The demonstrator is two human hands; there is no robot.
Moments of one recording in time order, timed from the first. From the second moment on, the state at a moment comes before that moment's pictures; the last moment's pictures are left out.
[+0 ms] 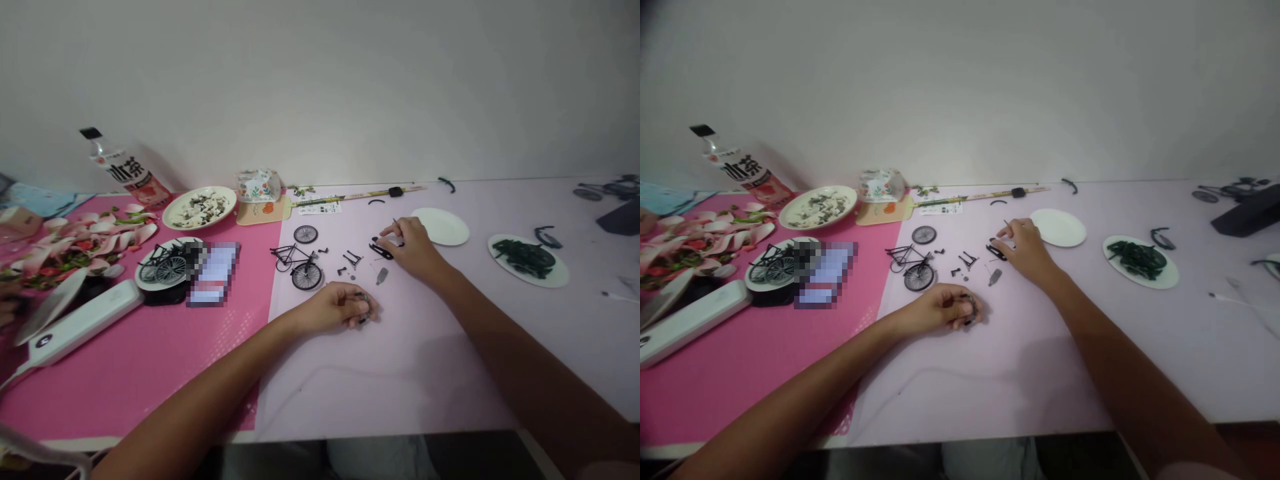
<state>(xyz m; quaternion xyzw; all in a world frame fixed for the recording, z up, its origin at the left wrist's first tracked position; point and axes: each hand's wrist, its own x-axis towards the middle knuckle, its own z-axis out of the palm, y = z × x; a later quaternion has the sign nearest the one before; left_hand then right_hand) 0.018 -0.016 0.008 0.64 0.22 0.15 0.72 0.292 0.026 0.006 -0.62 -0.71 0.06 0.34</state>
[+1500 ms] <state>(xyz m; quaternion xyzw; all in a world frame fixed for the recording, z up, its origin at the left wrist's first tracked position) -0.050 0.041 0.055 0.86 0.46 0.09 0.19 0.199 -0.031 0.014 -0.41 -0.83 0.24 0.28</state>
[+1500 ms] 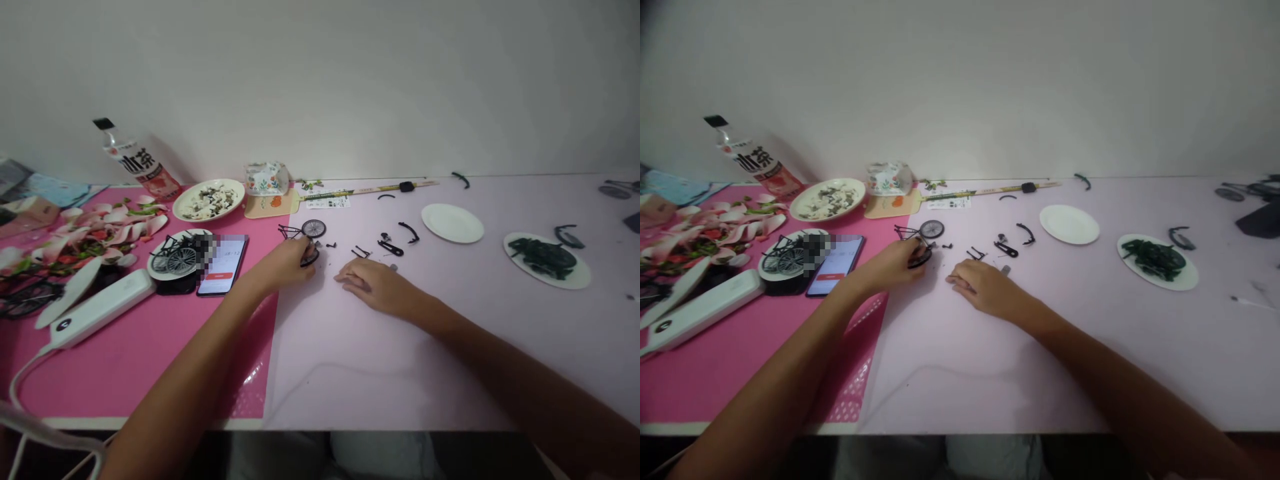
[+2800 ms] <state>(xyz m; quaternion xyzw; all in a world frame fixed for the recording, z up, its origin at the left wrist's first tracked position) 0.013 0.003 0.005 0.55 0.30 0.42 0.66 0.201 -0.014 0.000 -0.41 -0.73 0.03 0.55</state>
